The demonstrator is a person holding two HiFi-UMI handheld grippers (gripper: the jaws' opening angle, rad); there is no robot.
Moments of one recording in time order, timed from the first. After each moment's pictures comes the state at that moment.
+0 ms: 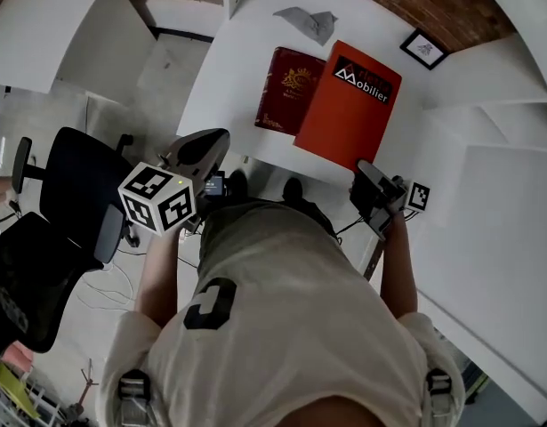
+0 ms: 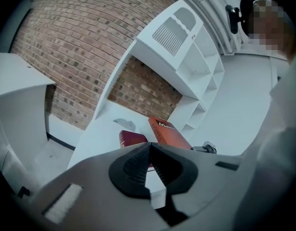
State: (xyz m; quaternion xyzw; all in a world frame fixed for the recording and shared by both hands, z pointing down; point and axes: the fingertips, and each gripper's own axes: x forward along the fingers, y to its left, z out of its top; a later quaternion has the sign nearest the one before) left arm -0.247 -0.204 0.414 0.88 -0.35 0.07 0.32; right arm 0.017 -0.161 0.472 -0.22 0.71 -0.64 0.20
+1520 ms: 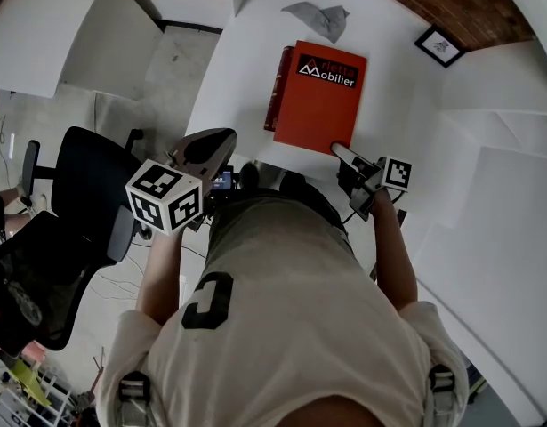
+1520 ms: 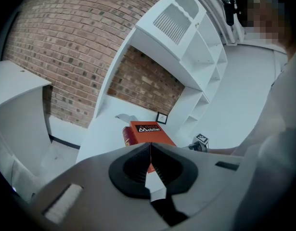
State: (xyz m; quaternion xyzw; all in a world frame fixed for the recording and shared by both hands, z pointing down) left arm -0.249 -0.232 0.428 0.88 -0.33 0.13 0.32; right arm -0.034 -0.210 0.547 -0.29 0.70 -0.65 0.07
